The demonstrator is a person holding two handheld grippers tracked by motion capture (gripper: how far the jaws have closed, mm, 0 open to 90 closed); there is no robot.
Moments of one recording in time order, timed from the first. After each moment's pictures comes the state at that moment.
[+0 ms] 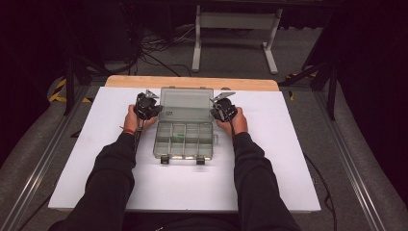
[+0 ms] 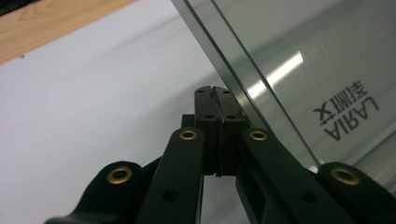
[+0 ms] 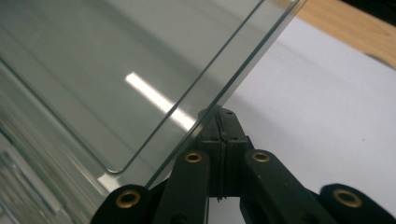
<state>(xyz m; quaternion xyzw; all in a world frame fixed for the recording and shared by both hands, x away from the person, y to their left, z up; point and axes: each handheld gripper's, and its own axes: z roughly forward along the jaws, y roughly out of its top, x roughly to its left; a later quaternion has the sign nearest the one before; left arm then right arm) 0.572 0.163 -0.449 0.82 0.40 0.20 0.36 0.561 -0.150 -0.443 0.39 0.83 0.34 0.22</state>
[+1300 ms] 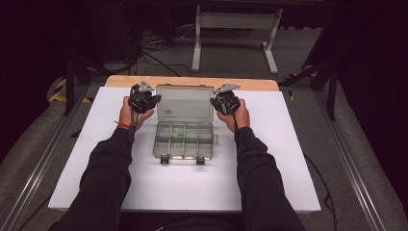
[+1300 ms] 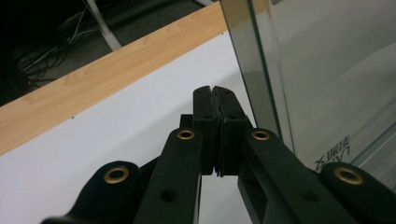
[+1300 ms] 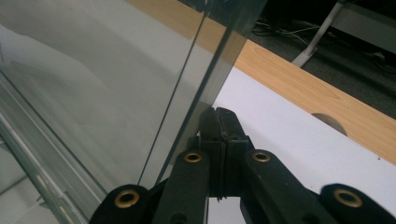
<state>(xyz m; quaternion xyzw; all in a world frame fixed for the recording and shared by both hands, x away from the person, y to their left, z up) 0.562 0.170 -0.410 0.81 0.36 0.24 0.40 0.554 -0.150 -0.402 0.36 0.81 0.38 0.26</state>
